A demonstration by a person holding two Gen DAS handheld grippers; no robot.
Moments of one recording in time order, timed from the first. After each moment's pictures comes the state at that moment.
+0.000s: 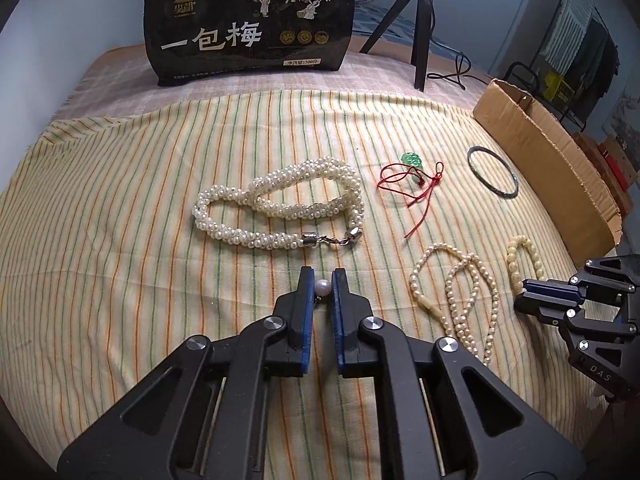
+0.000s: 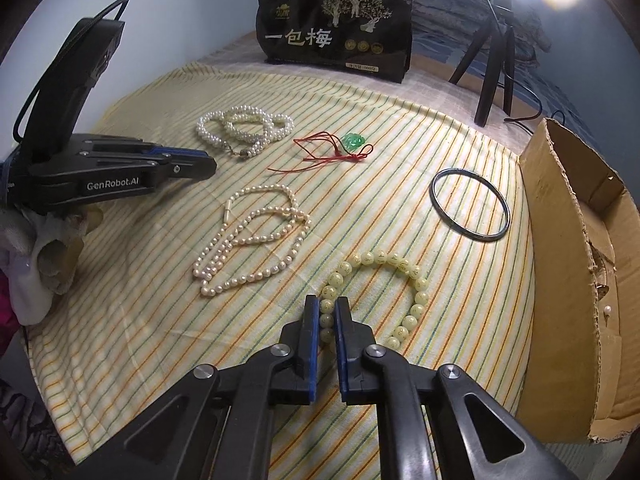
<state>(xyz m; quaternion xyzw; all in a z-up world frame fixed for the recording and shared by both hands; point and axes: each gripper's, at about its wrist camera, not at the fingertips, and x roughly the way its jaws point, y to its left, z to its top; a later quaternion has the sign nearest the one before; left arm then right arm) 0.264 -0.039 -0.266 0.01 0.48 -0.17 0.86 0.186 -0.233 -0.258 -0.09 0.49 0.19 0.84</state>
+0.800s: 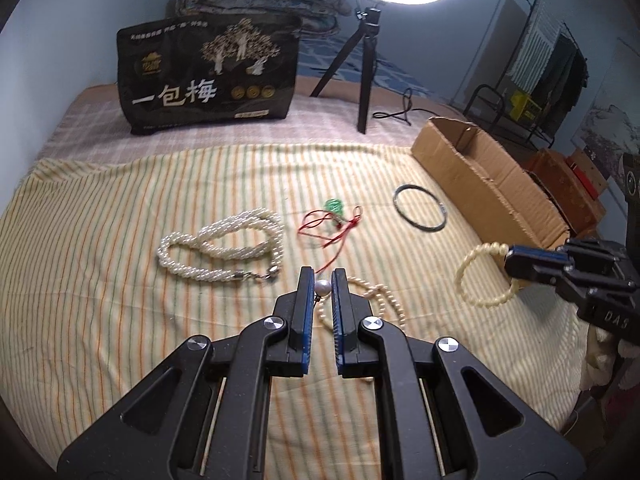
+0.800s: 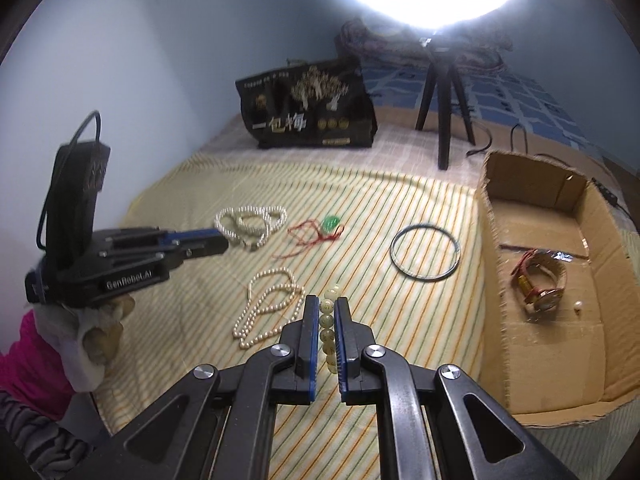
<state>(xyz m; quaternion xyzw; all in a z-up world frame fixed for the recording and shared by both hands) 0.243 -0.064 -0.212 -0.02 0.44 -0.22 0.87 0.178 -0.279 -0.191 0.02 0.43 0.19 0.88</state>
